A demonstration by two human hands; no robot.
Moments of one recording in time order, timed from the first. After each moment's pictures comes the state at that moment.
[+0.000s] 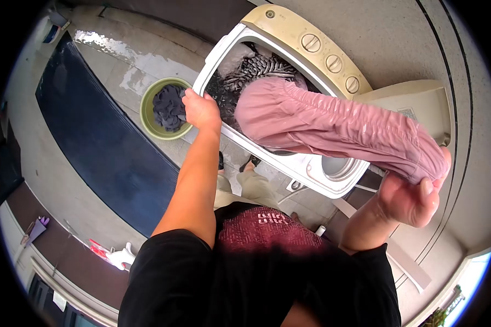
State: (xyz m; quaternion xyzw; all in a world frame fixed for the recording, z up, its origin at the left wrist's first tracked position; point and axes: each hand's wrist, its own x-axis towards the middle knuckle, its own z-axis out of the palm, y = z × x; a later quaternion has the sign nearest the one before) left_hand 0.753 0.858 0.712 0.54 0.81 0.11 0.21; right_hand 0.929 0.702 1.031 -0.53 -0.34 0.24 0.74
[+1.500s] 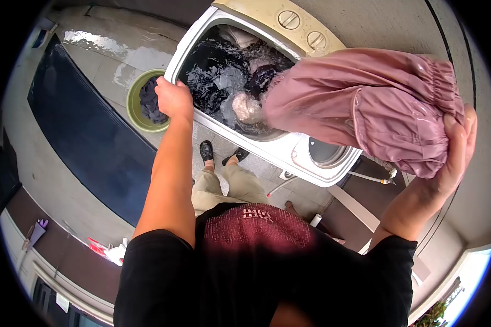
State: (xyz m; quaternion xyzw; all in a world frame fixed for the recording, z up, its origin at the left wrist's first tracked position) left_hand 0.758 0.857 0.716 0.57 0.80 0.08 0.17; right_hand 1.014 0.687 1.061 -0.72 -0.46 0.10 0.51
